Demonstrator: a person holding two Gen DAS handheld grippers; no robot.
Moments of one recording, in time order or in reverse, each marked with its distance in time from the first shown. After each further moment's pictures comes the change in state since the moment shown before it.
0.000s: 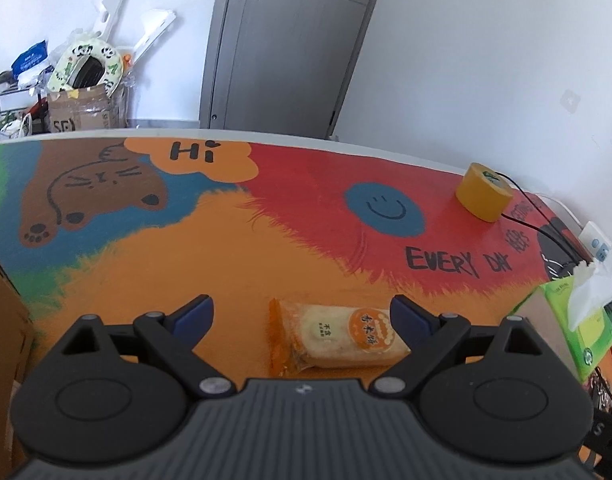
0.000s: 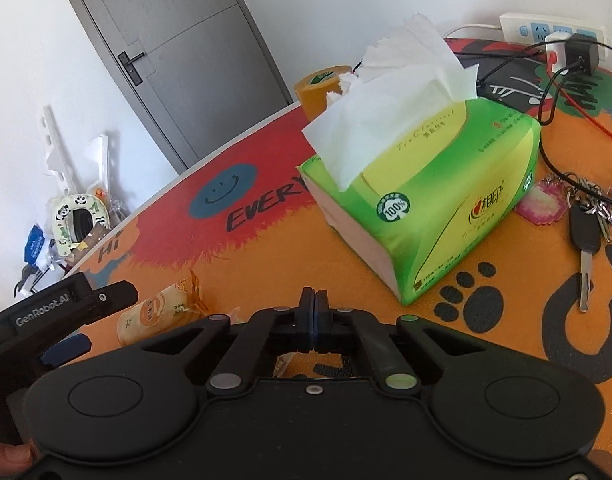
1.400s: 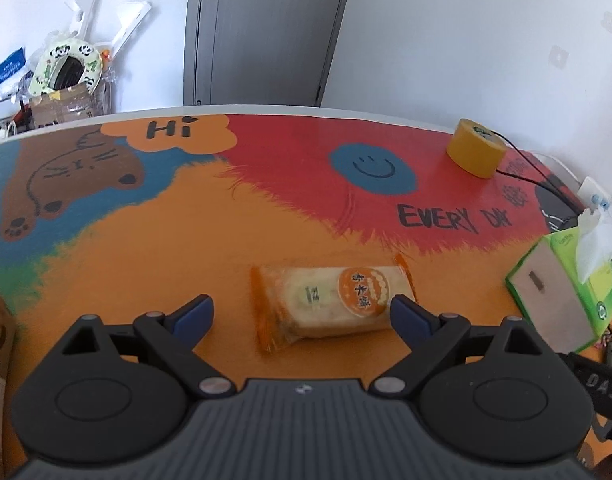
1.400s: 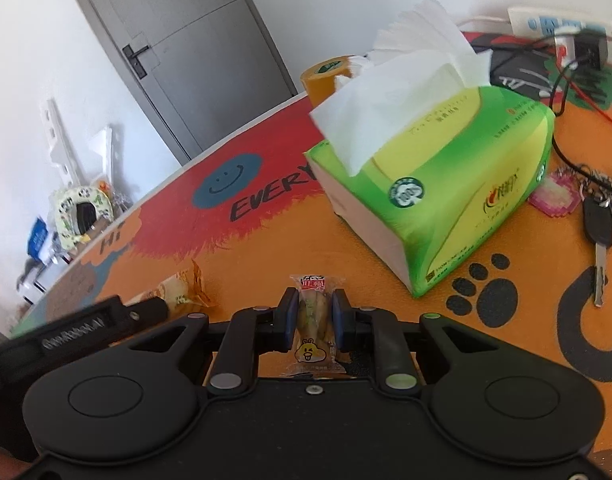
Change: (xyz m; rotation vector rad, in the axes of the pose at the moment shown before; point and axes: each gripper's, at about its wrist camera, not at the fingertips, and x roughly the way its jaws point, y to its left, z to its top) left arm 0.012 -0.013 -0.014 0.098 0.060 -0.005; right arm 0.006 -0.006 -0.003 0.024 0.022 0.026
